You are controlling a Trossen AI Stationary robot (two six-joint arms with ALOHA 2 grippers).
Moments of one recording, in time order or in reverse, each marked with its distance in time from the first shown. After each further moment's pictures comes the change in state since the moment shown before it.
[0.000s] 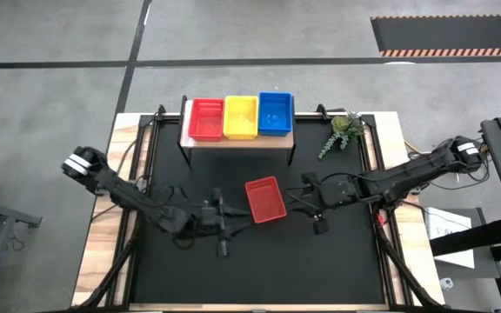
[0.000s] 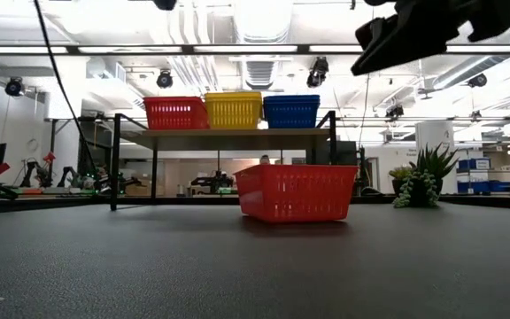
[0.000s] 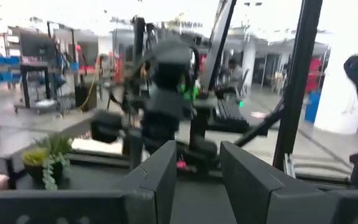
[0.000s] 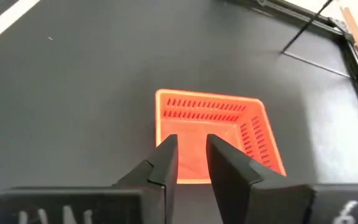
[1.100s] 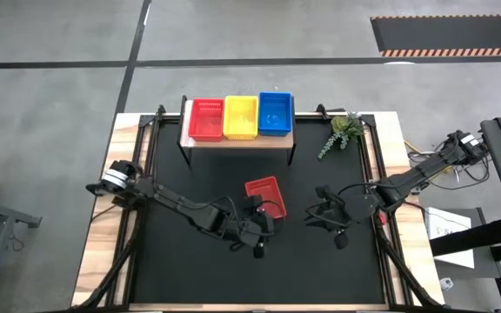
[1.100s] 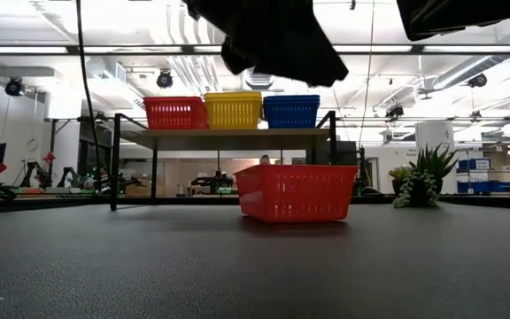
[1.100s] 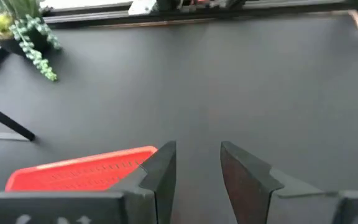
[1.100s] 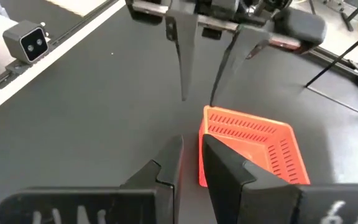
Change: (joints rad) left arm 0.146 0.377 0.547 -0.979 0.148 -0.203; right arm 0.225 -0.159 -0.070 -0.023 0.083 0.017
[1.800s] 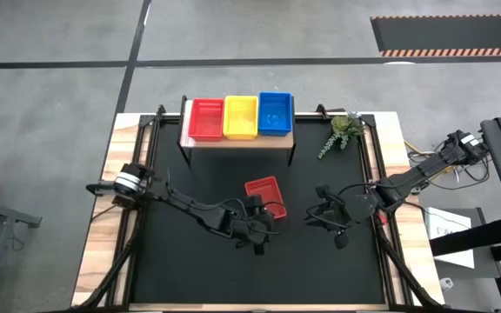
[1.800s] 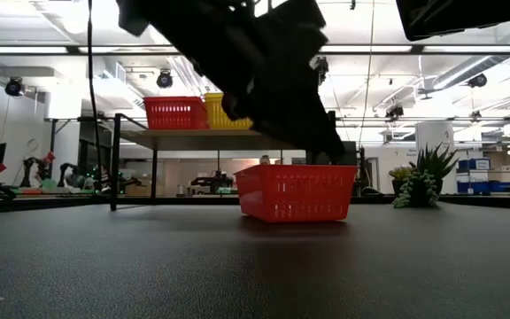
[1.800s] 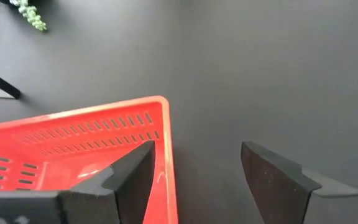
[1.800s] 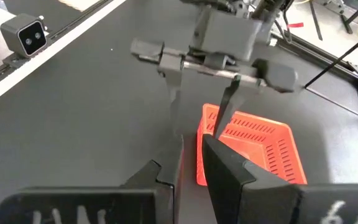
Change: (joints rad) left arm 0.043 0.097 -0.032 0.002 0.017 -0.035; right arm -0.003 0.002 0.000 -0.004 0.001 -0.023
